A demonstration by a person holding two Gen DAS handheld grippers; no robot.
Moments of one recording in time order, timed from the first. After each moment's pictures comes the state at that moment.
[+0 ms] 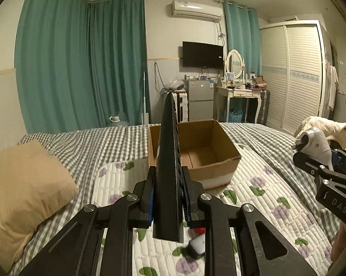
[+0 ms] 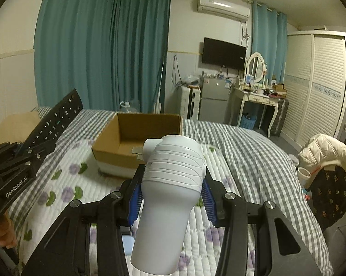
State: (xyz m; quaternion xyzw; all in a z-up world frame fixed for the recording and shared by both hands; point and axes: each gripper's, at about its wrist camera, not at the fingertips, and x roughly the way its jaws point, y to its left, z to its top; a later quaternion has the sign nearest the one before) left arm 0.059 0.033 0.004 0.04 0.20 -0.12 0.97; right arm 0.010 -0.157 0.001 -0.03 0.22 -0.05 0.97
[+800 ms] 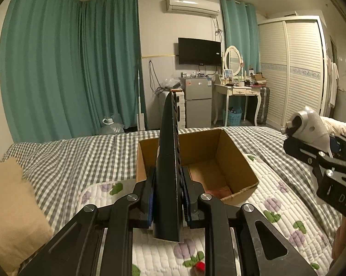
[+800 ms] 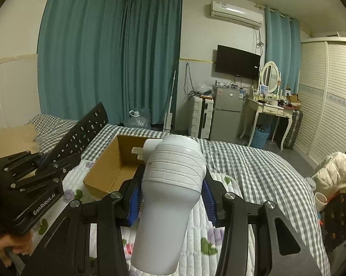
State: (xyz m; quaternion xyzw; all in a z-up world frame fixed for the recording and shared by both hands) left arm 0.154 0.002 -0.003 0.06 0.21 -0.13 0.97; right arm 0.119 -0.160 0.013 -0.04 0.20 0.00 0.98
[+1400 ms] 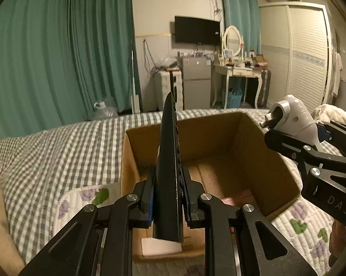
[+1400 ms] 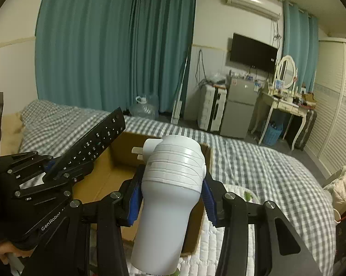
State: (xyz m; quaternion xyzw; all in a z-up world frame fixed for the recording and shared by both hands) left arm 0.257 -0.012 -0.049 0.07 0.28 -0.14 0.95; right arm 0.242 -0.154 -0.030 -0.06 0.26 0.03 0.96
